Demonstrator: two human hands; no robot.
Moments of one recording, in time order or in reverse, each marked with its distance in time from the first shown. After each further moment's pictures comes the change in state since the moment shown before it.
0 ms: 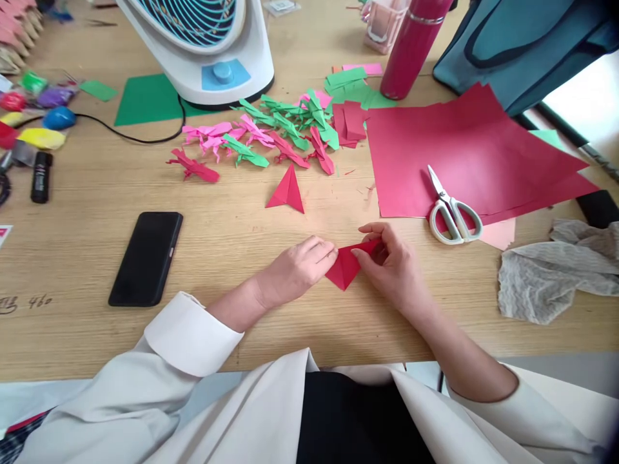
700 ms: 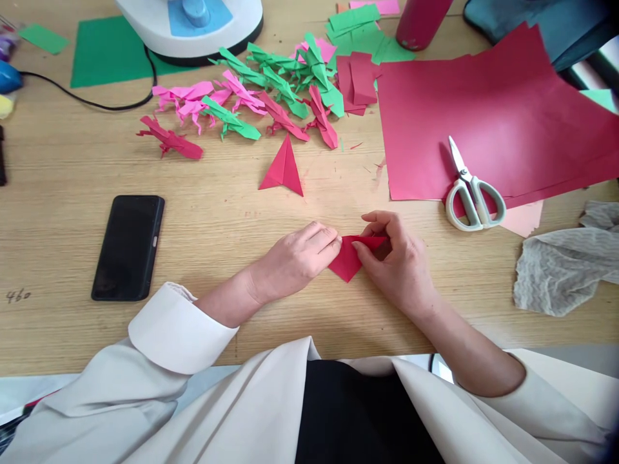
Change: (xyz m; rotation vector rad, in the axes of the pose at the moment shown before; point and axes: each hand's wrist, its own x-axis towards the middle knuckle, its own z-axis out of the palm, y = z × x) left_hand 0.000 0.001 0.000 -0.028 -0.050 -0.057; right_hand -0.004 -0.001 0.006 -0.128 0.010 -0.136
